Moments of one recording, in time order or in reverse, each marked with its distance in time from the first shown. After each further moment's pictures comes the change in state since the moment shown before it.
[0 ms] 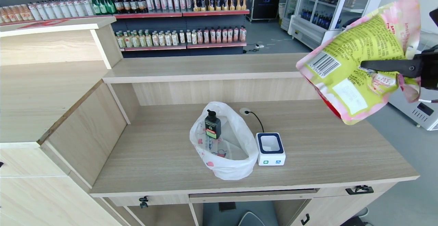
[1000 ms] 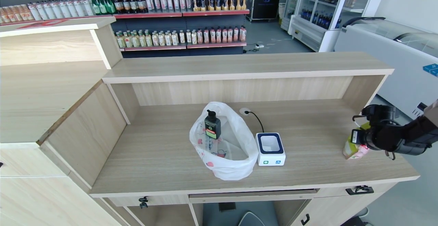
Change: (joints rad) left arm 0.000 0.000 0.000 0.000 0.000 0.000; right arm -0.122 0.849 -0.068 -0.333 -1.588 -0.086
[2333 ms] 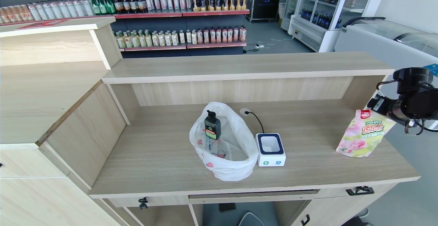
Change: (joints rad) left arm 0.000 0.000 0.000 0.000 0.000 0.000; right arm -0.024 -0.238 -0.193 0.393 -0.003 0.383
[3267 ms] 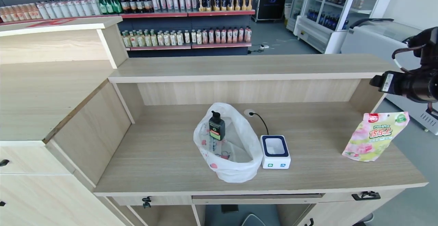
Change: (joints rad) left arm 0.000 0.000 0.000 0.000 0.000 0.000; right arm 0.201 -0.394 0.142 0.085 -0.120 -0.204
